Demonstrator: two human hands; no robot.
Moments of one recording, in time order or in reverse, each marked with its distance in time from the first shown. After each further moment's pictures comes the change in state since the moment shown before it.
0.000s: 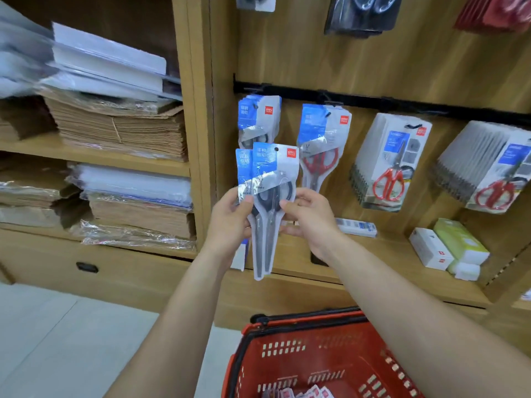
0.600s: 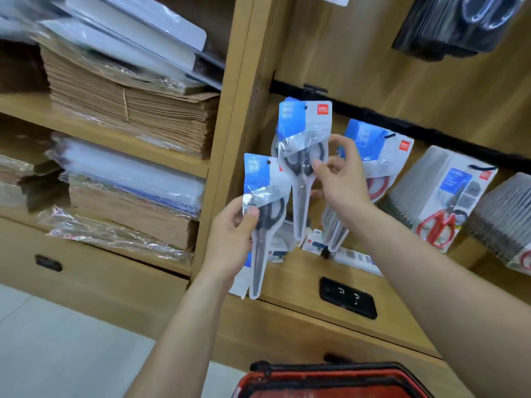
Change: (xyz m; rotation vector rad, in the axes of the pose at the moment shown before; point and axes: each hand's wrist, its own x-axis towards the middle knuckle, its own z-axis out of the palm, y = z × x) left_hand 0.057 -0.050 -0.049 -0.081 0.061 0.089; right_hand 0.113 -0.039 0.043 -0.305 0.110 -0.420
